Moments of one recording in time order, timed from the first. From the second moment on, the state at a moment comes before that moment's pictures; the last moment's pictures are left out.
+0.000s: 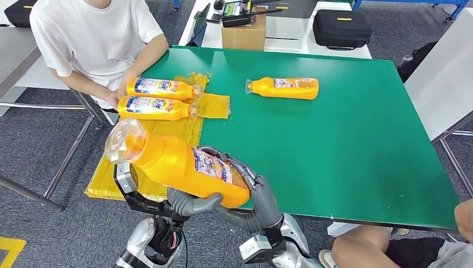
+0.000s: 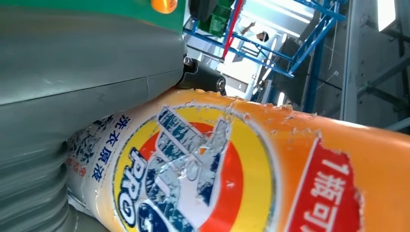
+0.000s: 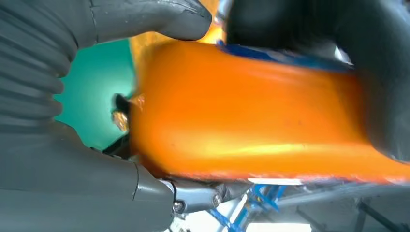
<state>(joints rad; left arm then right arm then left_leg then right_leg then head) -0.07 -0.18 -0.44 -1.48 0.52 -0.34 -0.35 -0.17 0.00 0.78 -1.28 0.43 -0.33 -0.70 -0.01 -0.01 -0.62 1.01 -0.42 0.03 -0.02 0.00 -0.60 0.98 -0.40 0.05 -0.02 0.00</state>
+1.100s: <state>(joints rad) -0.13 -0.15 -0.37 -1.38 -0.64 0.27 -0.30 -0.02 0.00 0.60 -1.47 0.44 -0.54 -0.70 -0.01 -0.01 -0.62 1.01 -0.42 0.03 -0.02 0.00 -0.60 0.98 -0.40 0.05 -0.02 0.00</state>
